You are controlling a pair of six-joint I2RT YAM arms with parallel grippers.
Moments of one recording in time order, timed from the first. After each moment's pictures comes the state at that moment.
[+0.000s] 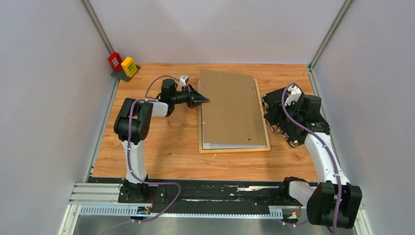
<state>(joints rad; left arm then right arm) -0.27 2.06 1.13 0.64 0.93 -1.22 -0.10 1.08 0.78 -0.32 -0.59 -0.04</state>
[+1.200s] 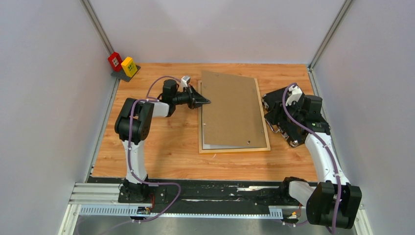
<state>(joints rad) -0.28 2.06 1.13 0.62 0.93 -1.20 -0.11 1.08 0.78 -0.33 -0.60 -0.04</state>
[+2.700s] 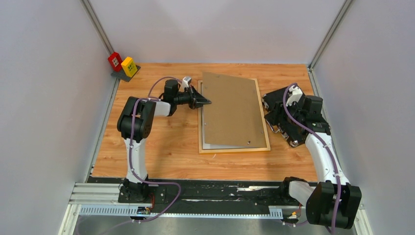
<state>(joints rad) -0.29 2.11 1.16 0.60 0.94 -1.20 -0.12 1.08 0.78 -0.34 -0.61 -0.05</state>
